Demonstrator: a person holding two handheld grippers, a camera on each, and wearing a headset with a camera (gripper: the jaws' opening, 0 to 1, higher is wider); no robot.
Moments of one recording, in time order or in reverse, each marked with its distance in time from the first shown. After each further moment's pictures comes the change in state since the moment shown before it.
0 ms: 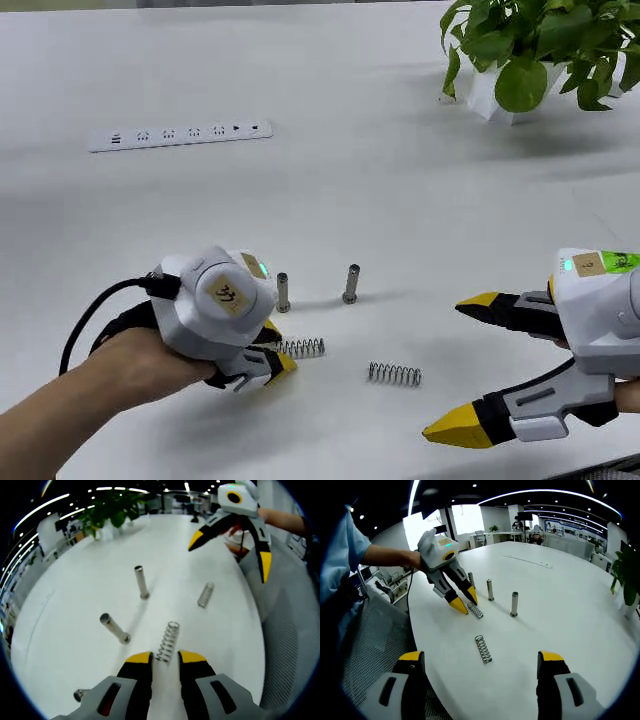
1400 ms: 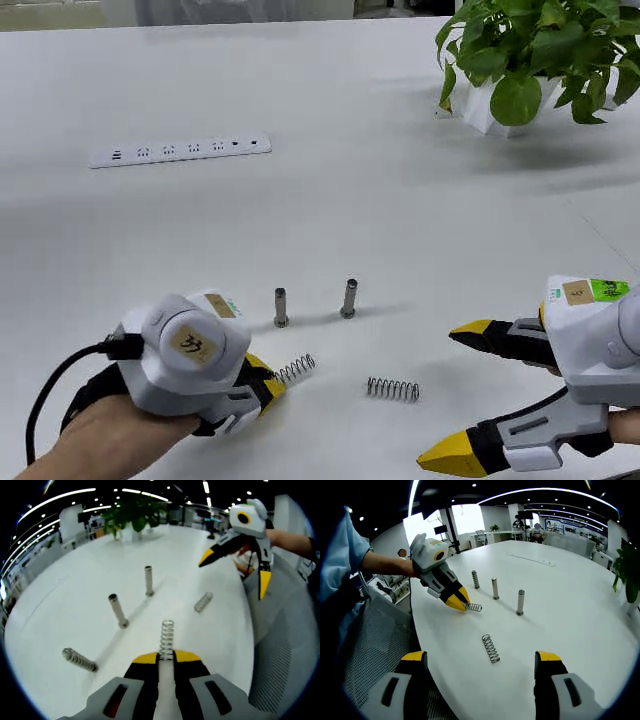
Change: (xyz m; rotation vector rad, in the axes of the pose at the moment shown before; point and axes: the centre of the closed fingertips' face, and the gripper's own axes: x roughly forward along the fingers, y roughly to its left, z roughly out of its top) left arm -0.023 -0.016 -0.011 -0.210 -0.147 0.066; right arm 0.004 0.012 -0.002 0.014 0.002 0.017
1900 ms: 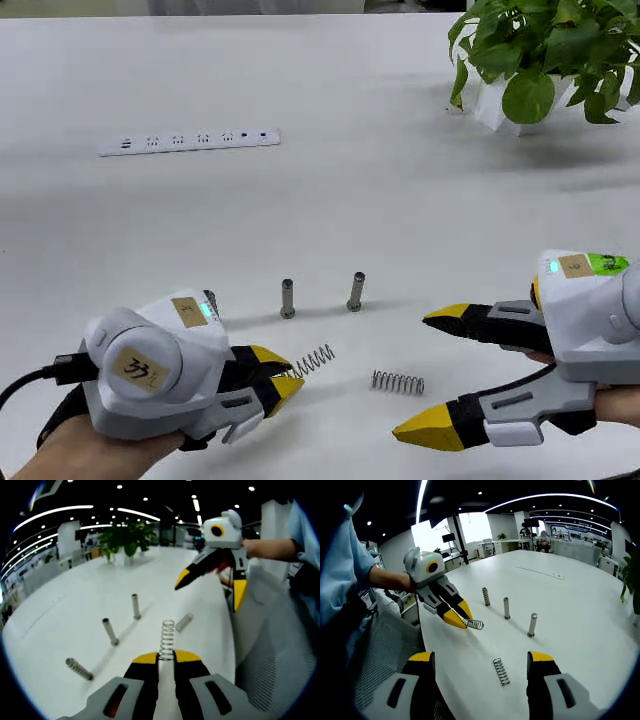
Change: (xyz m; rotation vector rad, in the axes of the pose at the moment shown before) left arm -0.020 -0.029 0.030 0.051 -0.180 -0.067; right arm 0.007 0.017 0.040 -0.017 -0.083 0.072
